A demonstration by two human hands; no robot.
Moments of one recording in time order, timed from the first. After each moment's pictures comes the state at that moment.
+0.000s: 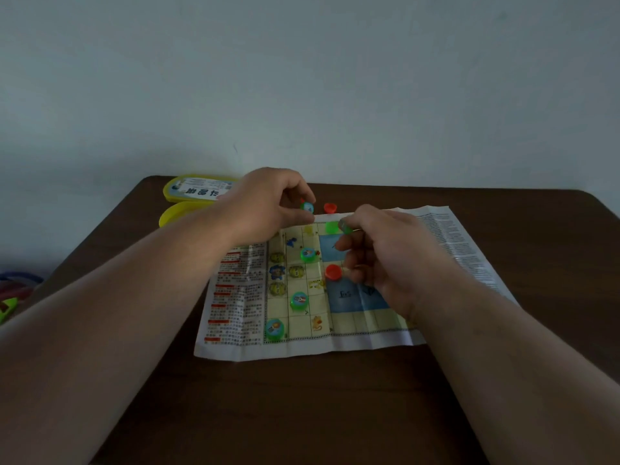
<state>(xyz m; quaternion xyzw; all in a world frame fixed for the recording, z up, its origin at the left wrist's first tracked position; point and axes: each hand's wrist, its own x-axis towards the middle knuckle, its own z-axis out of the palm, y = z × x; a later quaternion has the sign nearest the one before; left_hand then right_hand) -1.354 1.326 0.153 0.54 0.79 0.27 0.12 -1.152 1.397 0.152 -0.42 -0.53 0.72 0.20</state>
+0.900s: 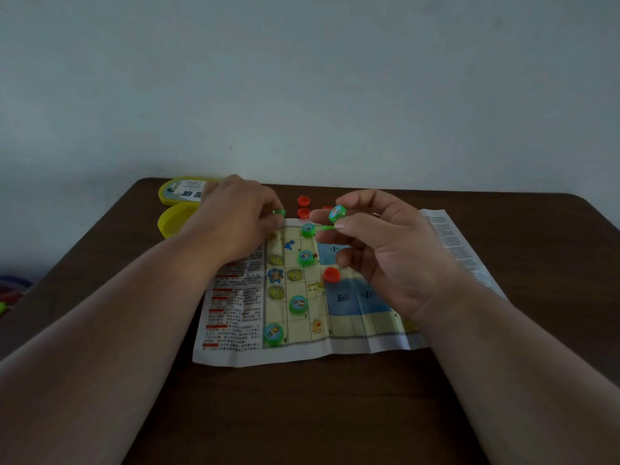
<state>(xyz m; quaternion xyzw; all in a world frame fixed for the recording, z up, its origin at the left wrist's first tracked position) -1.367 1.306 0.139 0.53 0.84 0.15 -0.05 -1.145 1.393 0.154 -0.22 -0.52 0.79 0.26</state>
